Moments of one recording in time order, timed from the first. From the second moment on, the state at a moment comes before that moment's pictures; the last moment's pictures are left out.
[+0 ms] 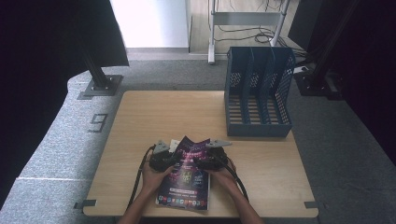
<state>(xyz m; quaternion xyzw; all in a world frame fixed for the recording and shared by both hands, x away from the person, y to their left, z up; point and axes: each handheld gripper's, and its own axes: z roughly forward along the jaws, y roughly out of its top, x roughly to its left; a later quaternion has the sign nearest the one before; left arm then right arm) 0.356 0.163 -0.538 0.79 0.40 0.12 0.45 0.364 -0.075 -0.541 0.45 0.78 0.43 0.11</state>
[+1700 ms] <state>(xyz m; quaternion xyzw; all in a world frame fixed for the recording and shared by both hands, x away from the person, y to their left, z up) 0.345 0.168 -0.518 0.76 0.39 0.14 0.50 0.359 -0.092 -0.525 0.43 0.76 0.47 0.13</state>
